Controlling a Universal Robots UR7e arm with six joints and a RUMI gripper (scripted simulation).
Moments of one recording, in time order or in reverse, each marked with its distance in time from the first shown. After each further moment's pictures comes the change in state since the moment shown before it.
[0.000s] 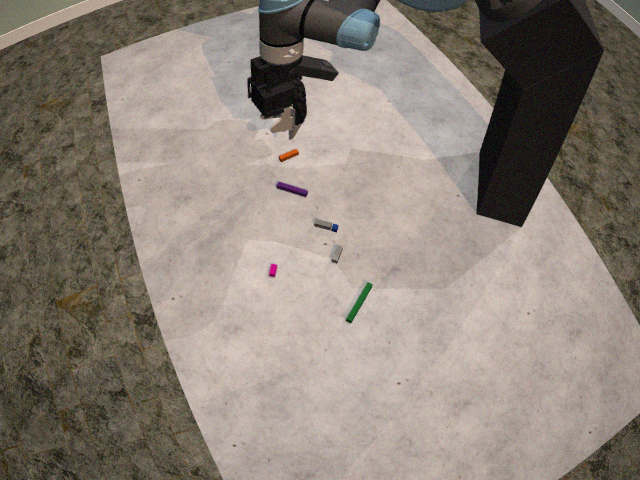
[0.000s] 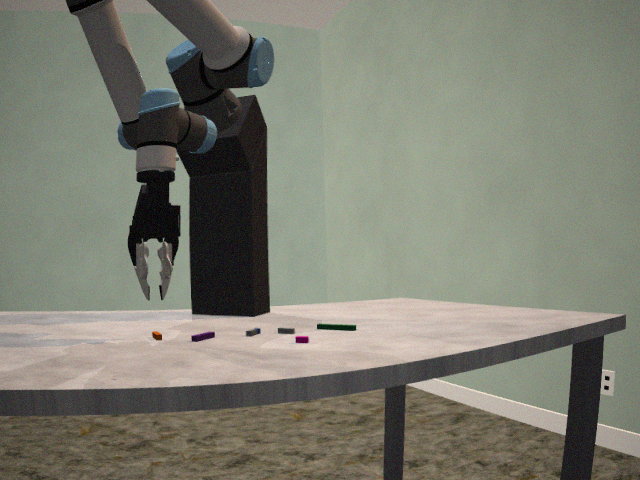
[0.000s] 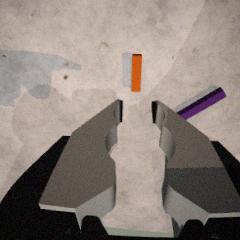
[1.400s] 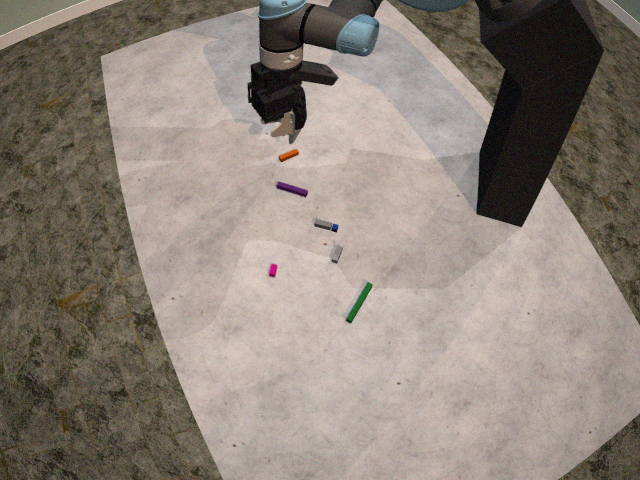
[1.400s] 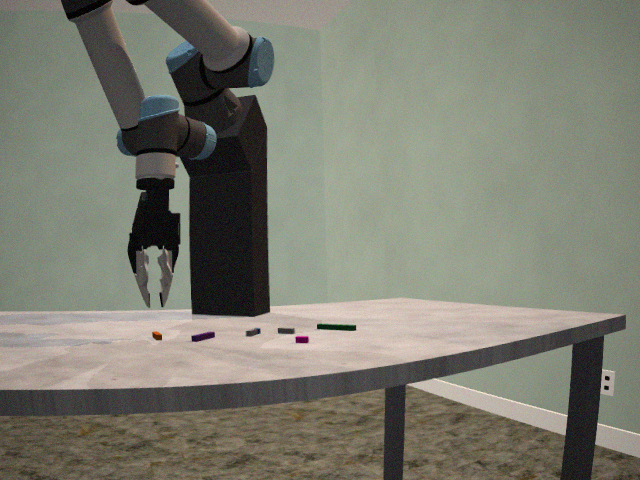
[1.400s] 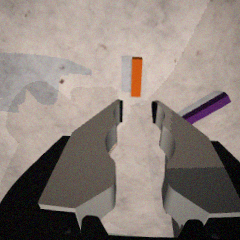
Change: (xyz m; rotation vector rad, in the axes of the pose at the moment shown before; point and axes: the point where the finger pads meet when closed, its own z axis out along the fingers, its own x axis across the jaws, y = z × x) arm 0.000 0.000 0.013 0.001 0.001 -0.001
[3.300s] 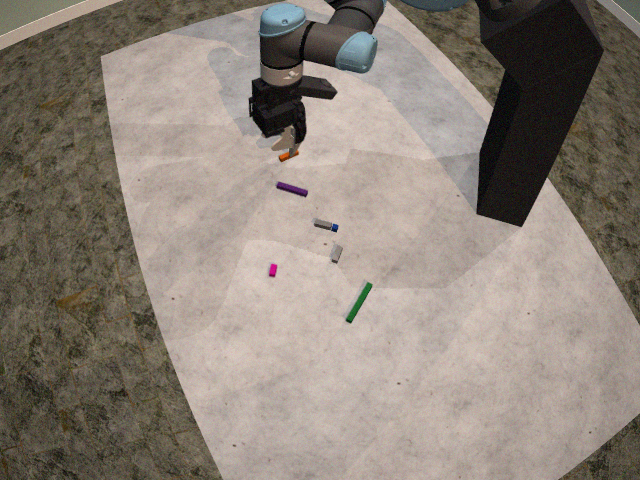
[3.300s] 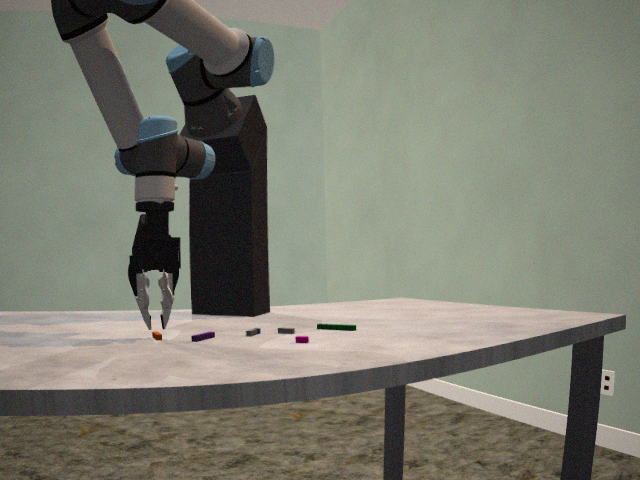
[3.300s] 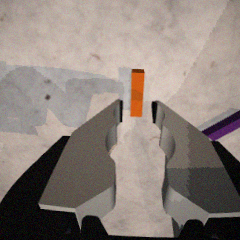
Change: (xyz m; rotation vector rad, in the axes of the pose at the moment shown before) arm 0.000 -0.001 0.040 0.000 0.000 0.000
